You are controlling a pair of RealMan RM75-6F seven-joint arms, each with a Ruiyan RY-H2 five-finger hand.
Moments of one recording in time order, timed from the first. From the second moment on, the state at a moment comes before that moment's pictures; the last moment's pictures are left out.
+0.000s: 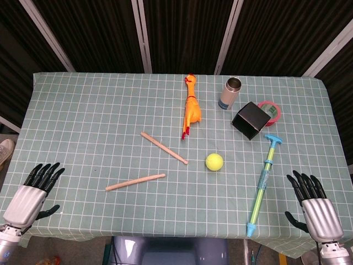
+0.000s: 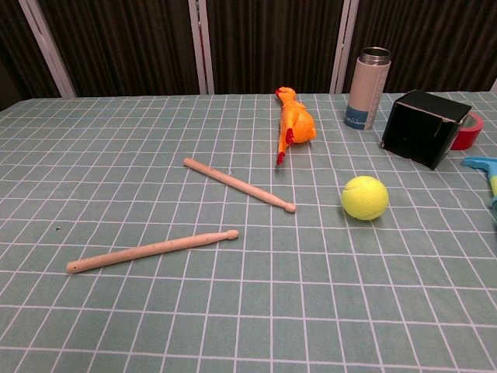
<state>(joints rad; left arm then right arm) -0.12 -1.17 0.08 -1.53 1.74 1.52 0.11 0.03 -1.04 -0.06 -1.77 -1.67 1.51 -0.13</state>
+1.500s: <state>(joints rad) -0.11 -1.22 0.03 -1.54 1.64 1.49 0.28 0.24 -1.28 -0.03 -1.86 -1.56 1.12 0.08</state>
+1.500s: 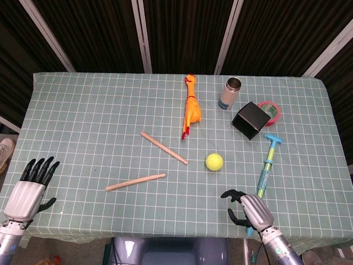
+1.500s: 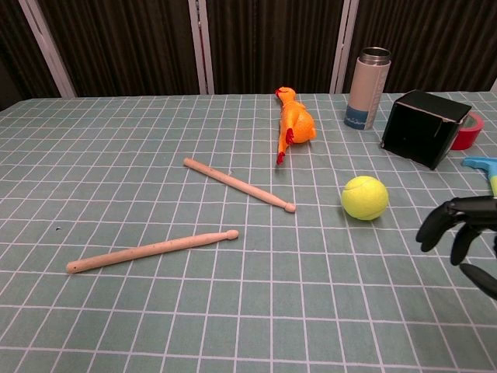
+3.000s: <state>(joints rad) -0.16 -1.27 -0.03 -1.53 1.47 1.36 0.37 0.46 -1.47 0.13 -1.62 -1.33 0.89 0.23</state>
